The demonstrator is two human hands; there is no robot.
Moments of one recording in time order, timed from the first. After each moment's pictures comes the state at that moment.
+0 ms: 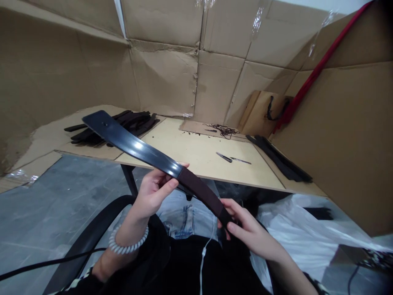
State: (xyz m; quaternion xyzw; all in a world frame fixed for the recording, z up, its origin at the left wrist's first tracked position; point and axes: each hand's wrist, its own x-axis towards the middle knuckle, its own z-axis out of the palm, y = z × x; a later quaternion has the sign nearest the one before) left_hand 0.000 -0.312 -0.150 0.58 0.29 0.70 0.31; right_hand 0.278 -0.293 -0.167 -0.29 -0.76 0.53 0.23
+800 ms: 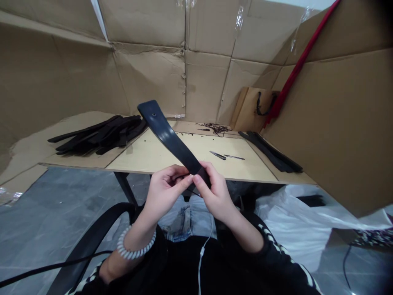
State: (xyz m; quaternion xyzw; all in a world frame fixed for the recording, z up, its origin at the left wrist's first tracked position) left_hand 0.040 -0.300 -0.120 0.55 0.39 0.67 0.31; right_hand 0.190 -0.265 -0.124 -0.26 -0.77 0.31 0.49
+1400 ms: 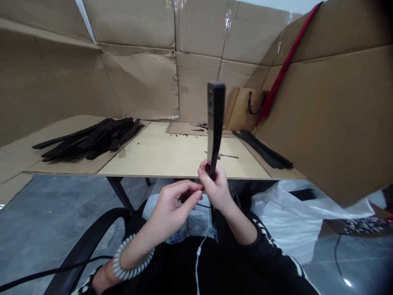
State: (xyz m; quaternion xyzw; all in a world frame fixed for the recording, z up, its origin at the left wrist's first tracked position) left_hand 0.063 -0.323 -0.115 0.68 0.39 0.56 0.28; right_hand 0.192 -0.254 -0.118 -0.26 -0.69 0.39 0.55
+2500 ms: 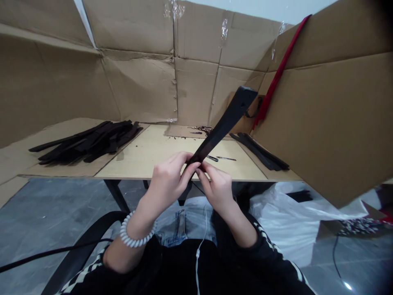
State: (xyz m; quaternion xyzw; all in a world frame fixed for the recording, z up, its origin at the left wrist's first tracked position) left_hand 0.051 -0.280 -0.086 0.75 0.39 0.53 -0.10; right_hand 0.203 -0.249 -0.121 -0.27 -0.79 0.01 0.55
